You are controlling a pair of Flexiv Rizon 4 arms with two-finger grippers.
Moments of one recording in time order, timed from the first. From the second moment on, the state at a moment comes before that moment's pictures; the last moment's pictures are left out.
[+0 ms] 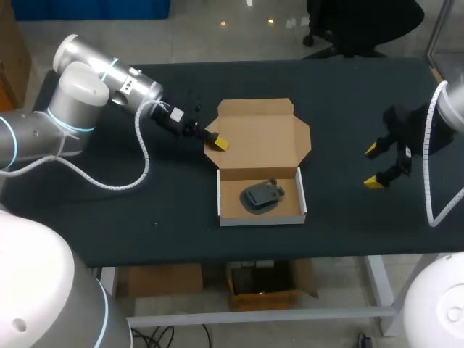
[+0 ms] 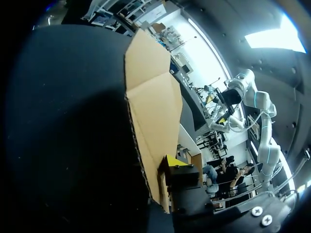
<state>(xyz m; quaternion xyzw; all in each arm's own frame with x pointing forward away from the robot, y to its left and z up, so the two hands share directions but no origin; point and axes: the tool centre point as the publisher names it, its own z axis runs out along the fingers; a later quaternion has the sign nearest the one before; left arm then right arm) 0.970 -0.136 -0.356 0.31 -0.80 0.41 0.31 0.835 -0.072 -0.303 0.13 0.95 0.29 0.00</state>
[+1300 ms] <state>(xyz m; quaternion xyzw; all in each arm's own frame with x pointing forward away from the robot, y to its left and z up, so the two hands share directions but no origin) 0.962 -0.136 -0.350 0.26 -0.82 0.42 0.30 0.835 -0.072 -0.303 0.13 0.95 0.29 0.00</state>
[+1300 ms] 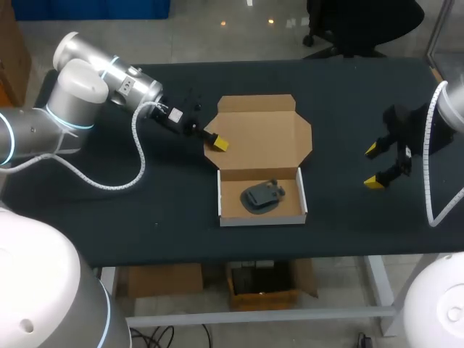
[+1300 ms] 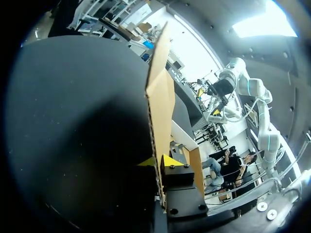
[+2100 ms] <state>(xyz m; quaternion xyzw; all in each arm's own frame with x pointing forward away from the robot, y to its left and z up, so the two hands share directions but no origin) 0.962 -0.136 -0.351 0.23 -0.83 0.43 0.28 0.857 -0.055 -0.267 0.07 0.96 0.26 0.02</state>
